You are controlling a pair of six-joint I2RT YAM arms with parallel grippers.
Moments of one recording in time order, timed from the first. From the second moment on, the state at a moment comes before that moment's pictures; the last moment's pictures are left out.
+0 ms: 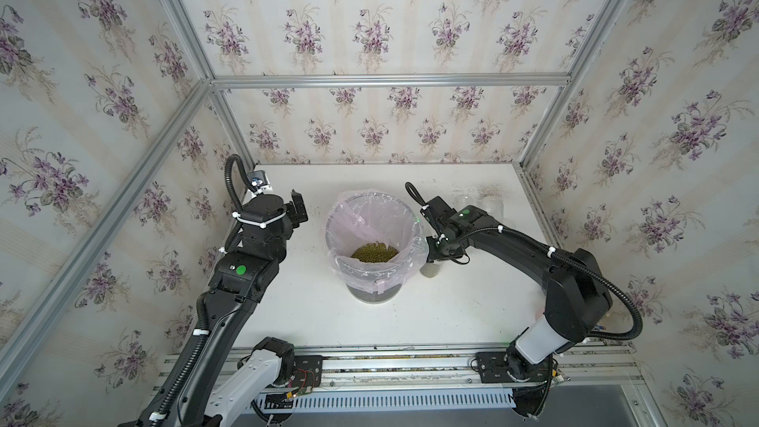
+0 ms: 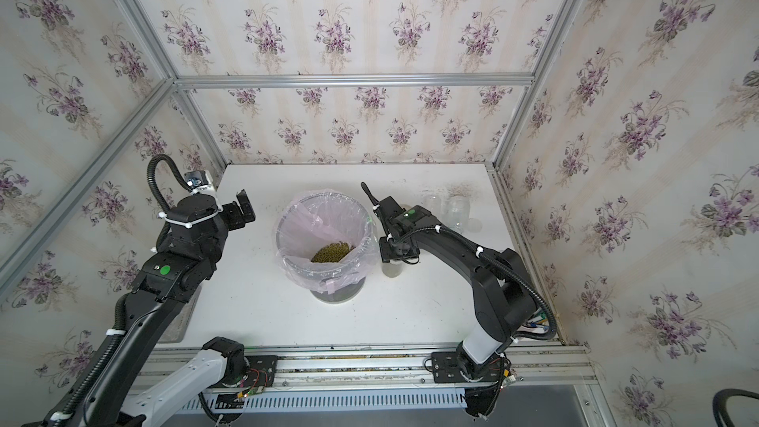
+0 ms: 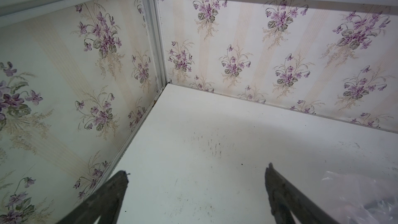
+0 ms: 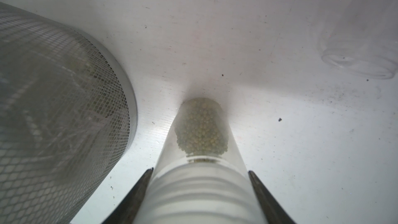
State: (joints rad) left arm -0.26 0.90 1.07 -0.53 -0.54 -0.21; right arm 0.65 1.63 1.24 -0.96 0.02 0.44
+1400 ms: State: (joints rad) left arm -0.26 0.89 1.07 -0.53 -0.55 -0.21; right arm 0.55 1.57 1.33 -0.99 -0.02 0.38
